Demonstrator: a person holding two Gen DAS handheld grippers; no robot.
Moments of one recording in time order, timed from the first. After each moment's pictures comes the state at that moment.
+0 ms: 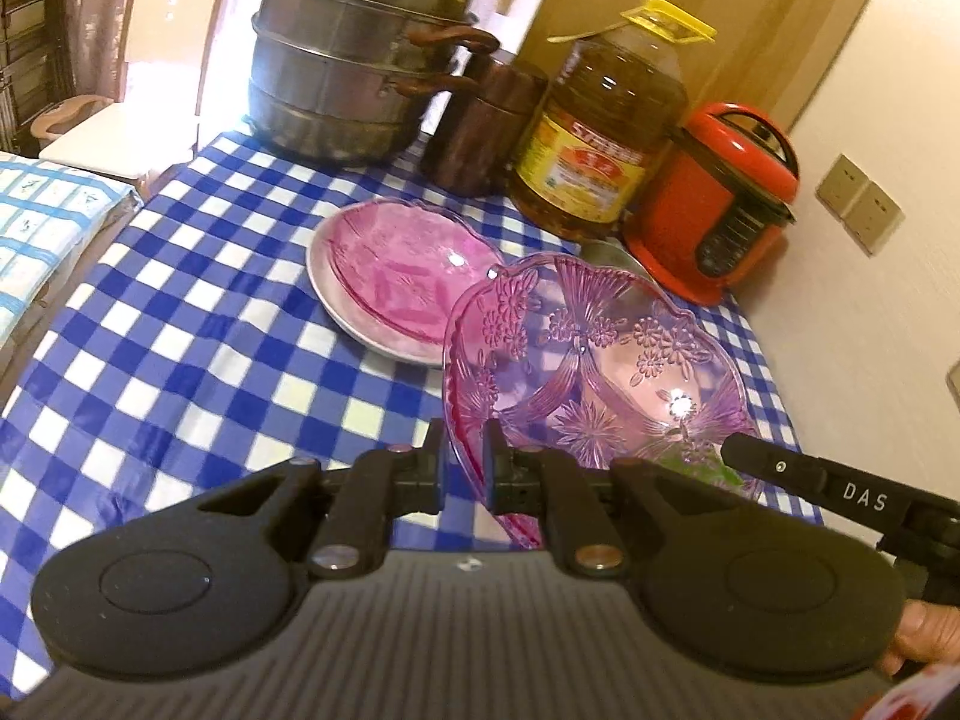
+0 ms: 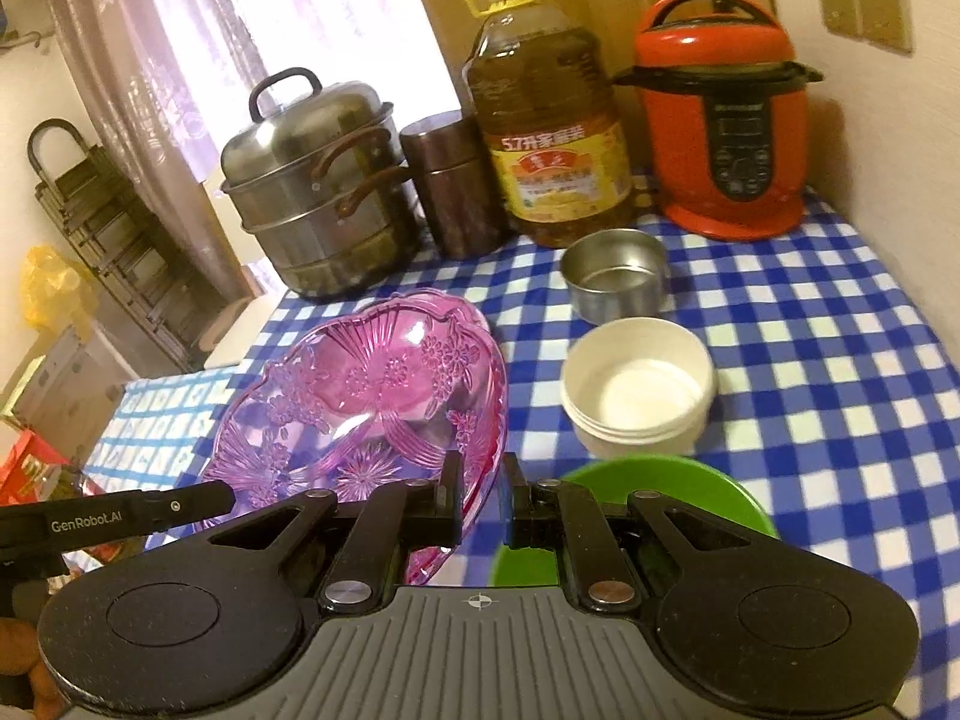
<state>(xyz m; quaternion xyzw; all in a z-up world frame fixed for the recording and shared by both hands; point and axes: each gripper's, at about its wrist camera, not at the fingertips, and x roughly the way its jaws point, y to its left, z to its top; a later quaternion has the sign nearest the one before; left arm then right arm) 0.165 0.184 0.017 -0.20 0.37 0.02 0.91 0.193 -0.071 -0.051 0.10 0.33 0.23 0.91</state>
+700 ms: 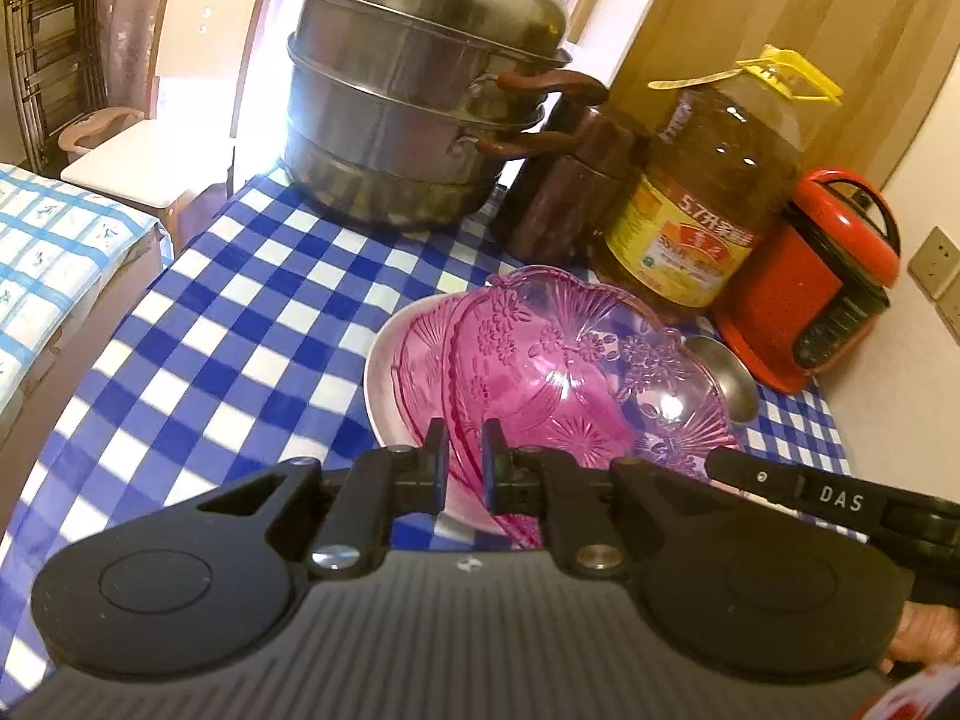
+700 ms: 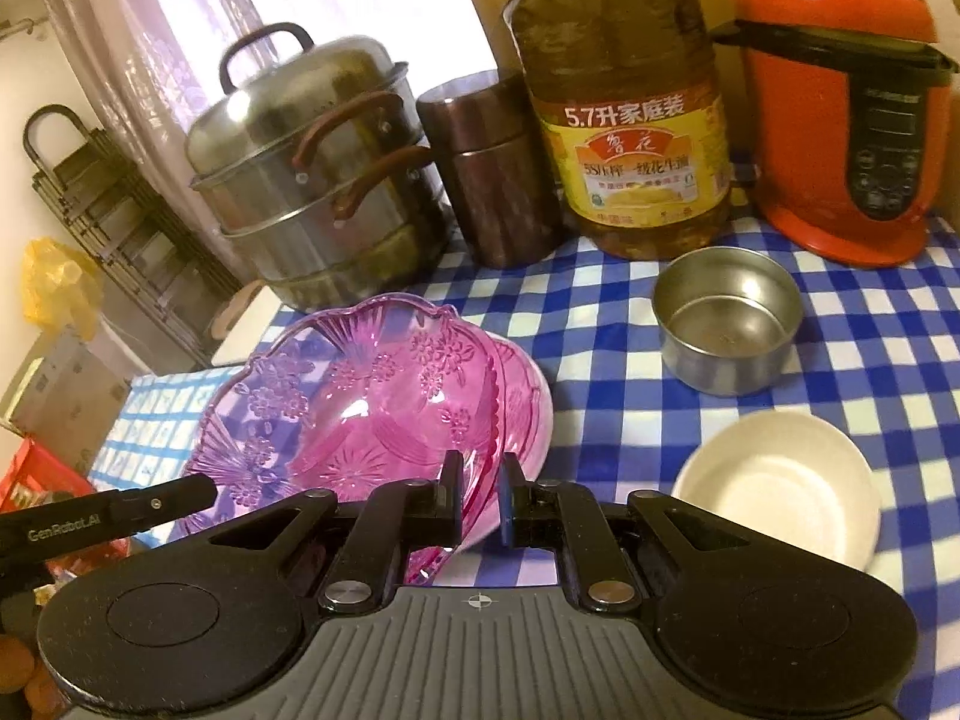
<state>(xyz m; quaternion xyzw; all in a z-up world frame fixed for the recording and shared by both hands) 0.275 0.249 -0.003 -0.20 0.36 0.07 0.91 0.330 0.005 -0.069 0.10 0.36 0.25 0.89</state>
